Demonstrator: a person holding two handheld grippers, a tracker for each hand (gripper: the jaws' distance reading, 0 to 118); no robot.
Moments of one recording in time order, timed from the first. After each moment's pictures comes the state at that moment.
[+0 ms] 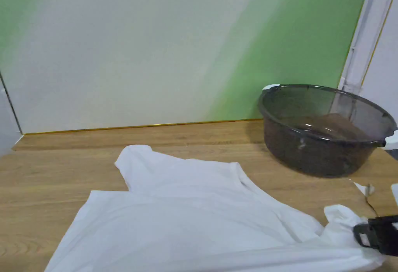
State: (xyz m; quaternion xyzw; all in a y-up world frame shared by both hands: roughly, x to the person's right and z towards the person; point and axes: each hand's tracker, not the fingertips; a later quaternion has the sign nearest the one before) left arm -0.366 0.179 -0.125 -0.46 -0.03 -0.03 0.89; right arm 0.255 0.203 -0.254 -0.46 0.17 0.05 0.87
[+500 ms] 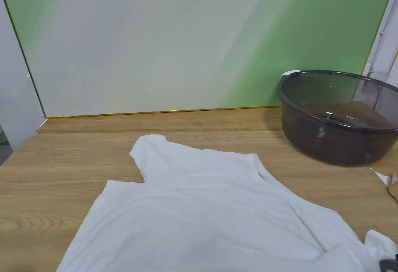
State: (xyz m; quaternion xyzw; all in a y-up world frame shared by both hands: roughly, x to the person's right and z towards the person) left arm -0.366 0.187 -0.090 -0.45 0.00 -0.03 0.89; right arm 0.270 0.198 -0.220 -0.46 0.16 0.04 0.87
